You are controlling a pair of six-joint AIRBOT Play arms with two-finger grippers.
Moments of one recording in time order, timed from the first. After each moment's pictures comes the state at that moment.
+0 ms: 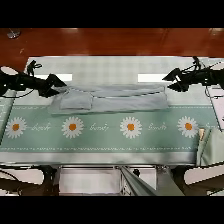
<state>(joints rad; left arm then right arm) 0.28 -1.63 1.25 0.86 -1.15 -1.39 -0.32 -1.71 1.37 -0.77 1.14 1.41</state>
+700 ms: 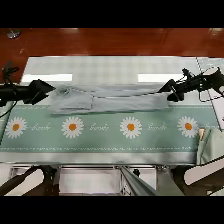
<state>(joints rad) 0.33 -1.13 0.88 0.74 -1.08 -1.23 -0.27 -1.83 1.37 -0.88 1.31 1.45</state>
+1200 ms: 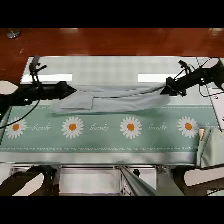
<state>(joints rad) -0.06 -1.08 0.83 0.63 -0.87 -1.20 -0.19 -1.63 1.36 -1.02 1.37 1.41</state>
